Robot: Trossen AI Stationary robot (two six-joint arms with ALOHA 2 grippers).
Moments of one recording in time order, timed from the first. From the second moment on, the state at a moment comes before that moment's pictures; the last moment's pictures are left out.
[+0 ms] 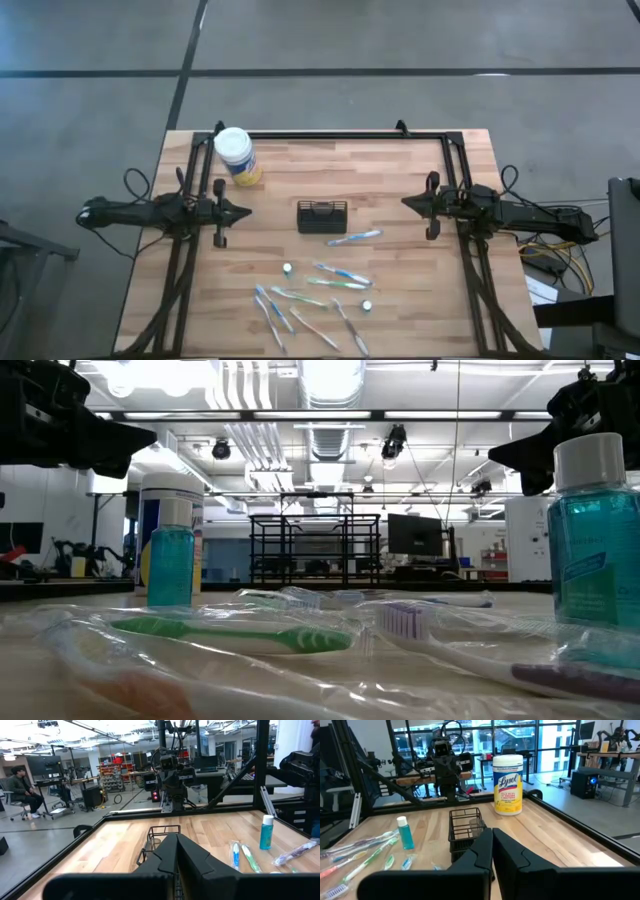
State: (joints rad) left arm -0.11 0.00 0.01 0.06 -0.17 0.10; right arm -0.14 0.15 0.01 0.16 0.00 0.10
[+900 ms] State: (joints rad) left arm -0.11 0.00 0.01 0.06 -0.17 0.08; right arm -0.14 0.15 0.01 0.22 0.00 0.13
